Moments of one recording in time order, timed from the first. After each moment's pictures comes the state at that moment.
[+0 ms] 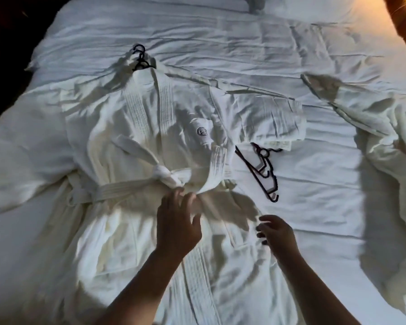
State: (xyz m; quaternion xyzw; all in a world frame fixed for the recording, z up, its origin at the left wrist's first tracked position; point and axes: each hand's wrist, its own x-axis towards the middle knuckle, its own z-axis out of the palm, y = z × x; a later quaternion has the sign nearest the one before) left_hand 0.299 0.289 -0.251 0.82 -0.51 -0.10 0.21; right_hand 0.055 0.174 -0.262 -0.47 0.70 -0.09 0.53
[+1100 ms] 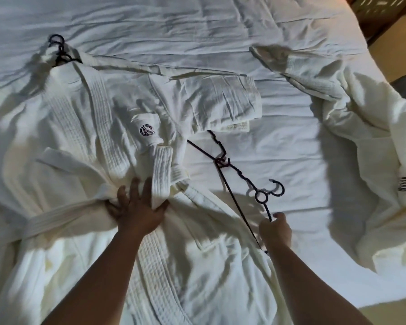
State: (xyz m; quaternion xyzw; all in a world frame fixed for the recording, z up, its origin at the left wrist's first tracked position) left_hand 0.319 0.208 -0.344 0.87 -0.44 -0.20 -0.01; right_hand -0.032 0.137 -0.345 -0.40 0.86 0.01 0.31
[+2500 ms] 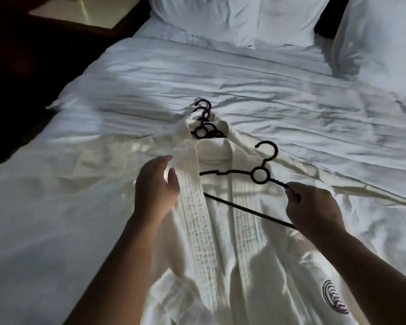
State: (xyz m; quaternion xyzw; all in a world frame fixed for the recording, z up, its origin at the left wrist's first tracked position) left_hand 0.755 0.030 -0.380 0.86 -0.35 -0.03 0.36; right_hand 0.478 -0.136 -0.330 -0.82 0.55 -0.08 0.12
